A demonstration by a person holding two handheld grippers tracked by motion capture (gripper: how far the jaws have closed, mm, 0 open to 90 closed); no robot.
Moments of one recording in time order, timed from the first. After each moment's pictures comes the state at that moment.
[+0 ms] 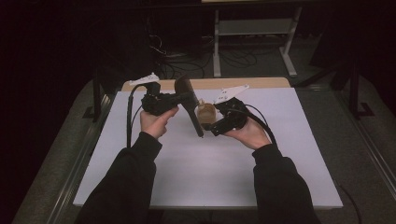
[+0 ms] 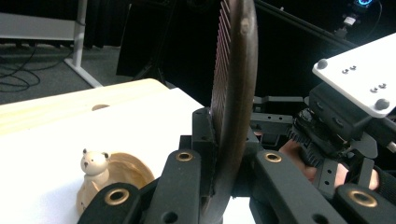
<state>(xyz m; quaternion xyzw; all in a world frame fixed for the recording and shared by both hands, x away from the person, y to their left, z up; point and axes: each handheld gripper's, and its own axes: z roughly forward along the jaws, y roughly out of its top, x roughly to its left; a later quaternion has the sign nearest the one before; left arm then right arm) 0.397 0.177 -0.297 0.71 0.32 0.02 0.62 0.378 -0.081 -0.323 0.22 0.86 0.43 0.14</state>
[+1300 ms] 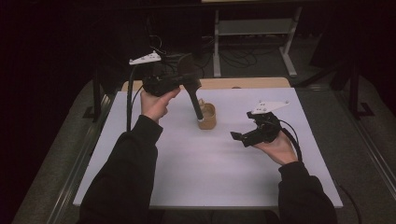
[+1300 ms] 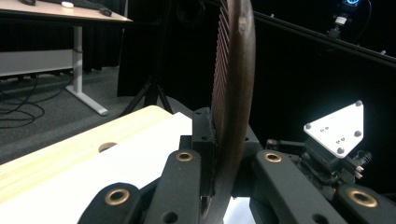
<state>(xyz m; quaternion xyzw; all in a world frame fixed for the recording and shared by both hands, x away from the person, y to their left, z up) 0.425 0.170 -0.256 0.72 0.28 0.05 0.63 0.354 -0.168 -0.364 0.31 0.82 0.46 0.15</state>
